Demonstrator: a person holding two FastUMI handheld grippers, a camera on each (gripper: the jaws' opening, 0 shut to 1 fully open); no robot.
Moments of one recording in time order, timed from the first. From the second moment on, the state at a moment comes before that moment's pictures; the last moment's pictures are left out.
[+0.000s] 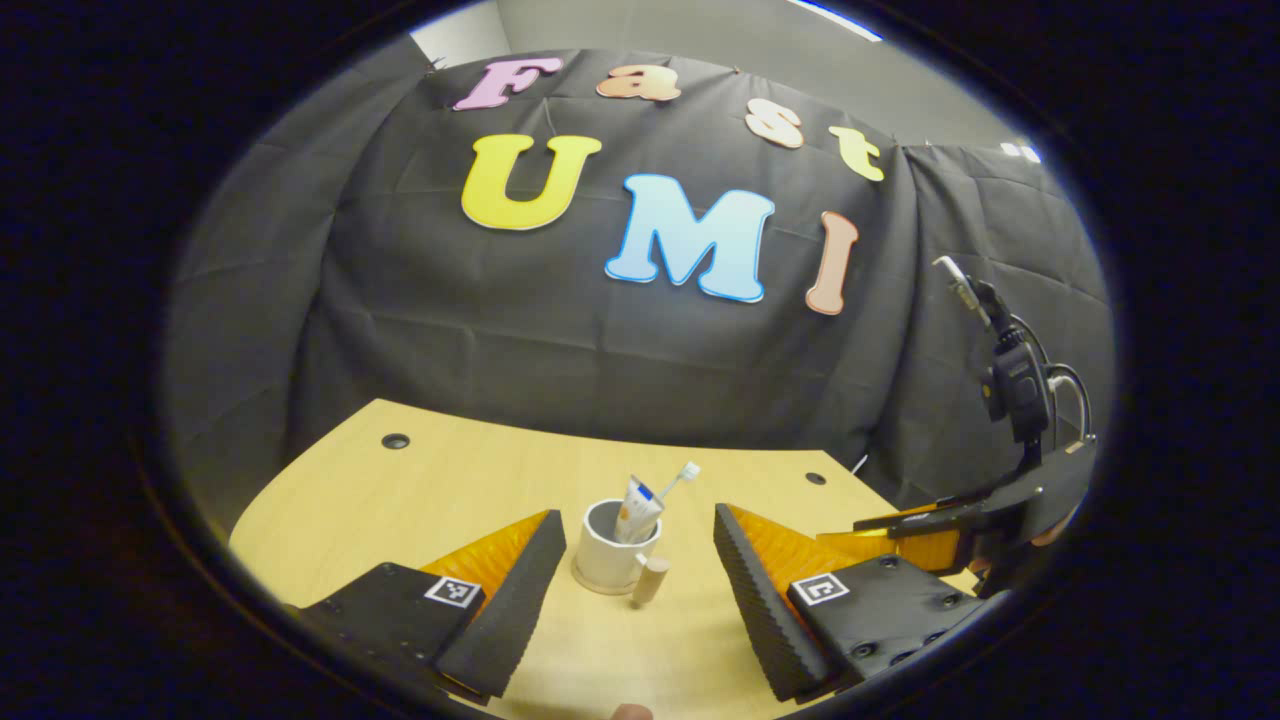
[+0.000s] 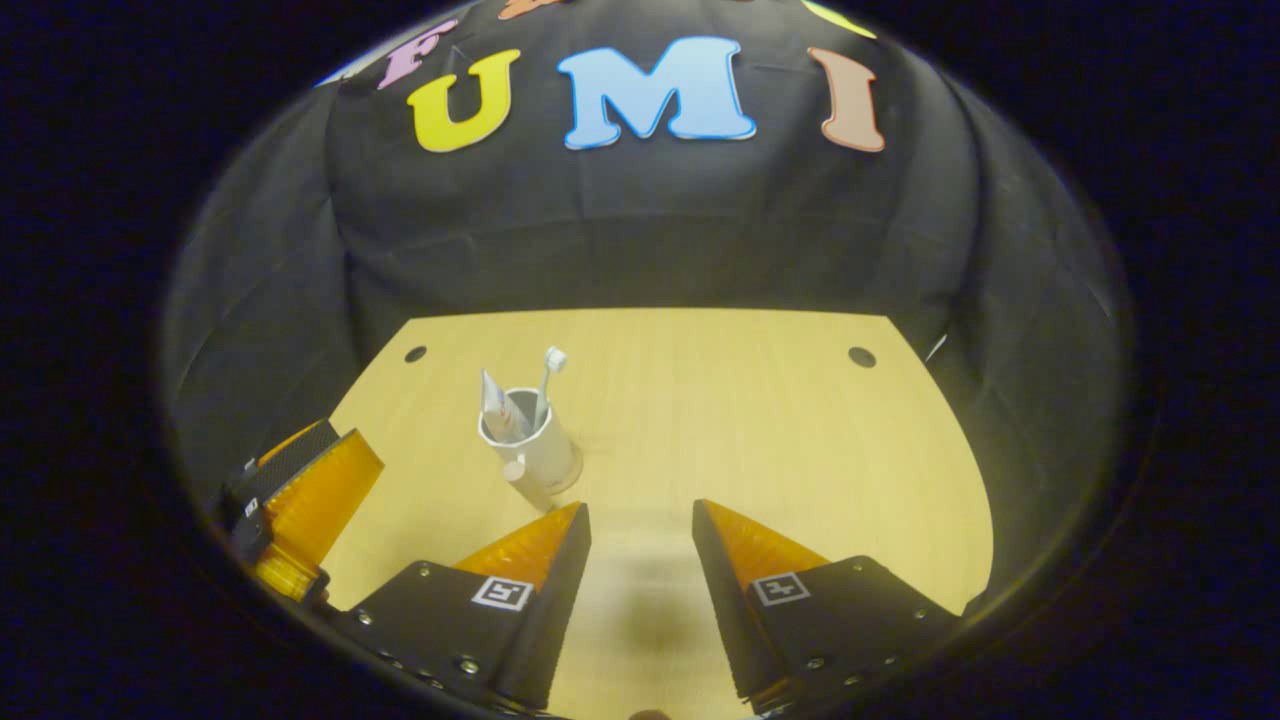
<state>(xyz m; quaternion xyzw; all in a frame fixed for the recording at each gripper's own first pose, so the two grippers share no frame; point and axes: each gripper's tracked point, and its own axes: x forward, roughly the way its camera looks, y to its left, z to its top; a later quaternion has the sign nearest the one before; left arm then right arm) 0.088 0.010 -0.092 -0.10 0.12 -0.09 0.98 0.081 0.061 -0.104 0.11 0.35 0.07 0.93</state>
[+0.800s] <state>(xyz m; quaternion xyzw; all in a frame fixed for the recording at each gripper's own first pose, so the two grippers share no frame) 0.060 -0.071 -0.036 -0.08 0.06 -0.06 0.99 0.041 -0.023 -0.035 0.05 0.10 0.07 0.99</state>
